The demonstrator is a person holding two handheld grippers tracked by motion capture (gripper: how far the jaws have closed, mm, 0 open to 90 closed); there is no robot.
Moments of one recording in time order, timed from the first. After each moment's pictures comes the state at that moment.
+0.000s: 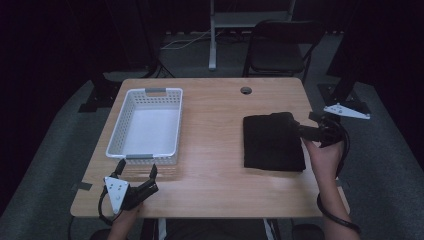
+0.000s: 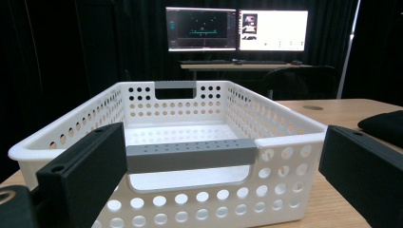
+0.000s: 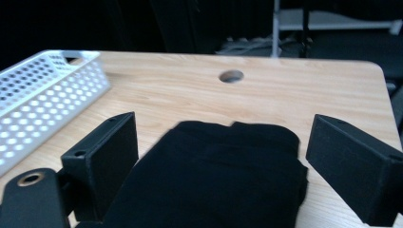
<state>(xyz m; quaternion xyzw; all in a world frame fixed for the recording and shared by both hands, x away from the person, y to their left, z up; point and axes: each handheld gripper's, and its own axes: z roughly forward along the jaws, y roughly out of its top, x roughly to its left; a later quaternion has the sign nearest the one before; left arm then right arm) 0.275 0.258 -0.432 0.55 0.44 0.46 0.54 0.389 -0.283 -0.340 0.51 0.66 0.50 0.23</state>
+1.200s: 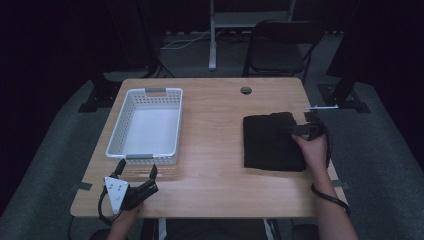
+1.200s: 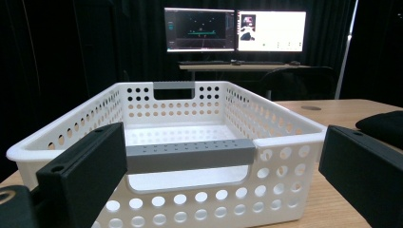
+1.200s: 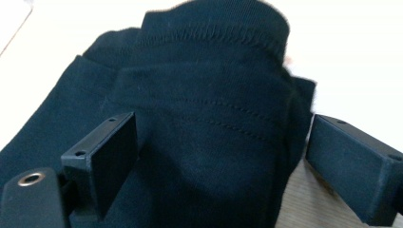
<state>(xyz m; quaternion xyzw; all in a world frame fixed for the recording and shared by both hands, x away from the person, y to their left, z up) 0.275 0.259 -0.432 0.55 0.44 0.46 0.54 0.475 -0.300 -0.426 0.60 0.69 0.40 0.06</state>
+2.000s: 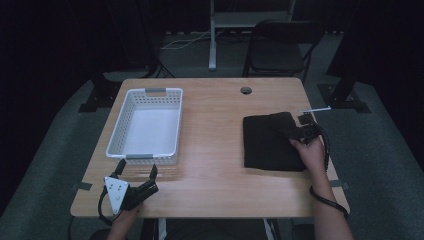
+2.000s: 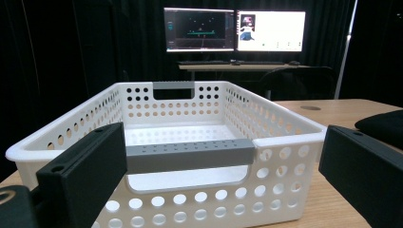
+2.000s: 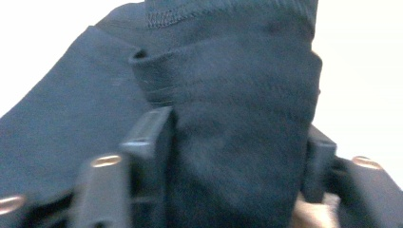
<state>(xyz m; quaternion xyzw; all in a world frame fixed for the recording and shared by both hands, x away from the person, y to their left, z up) 0.275 0.259 -0.432 0.55 0.44 0.46 0.54 0.469 -0.285 -0.428 0.57 0.73 0.38 0.08</state>
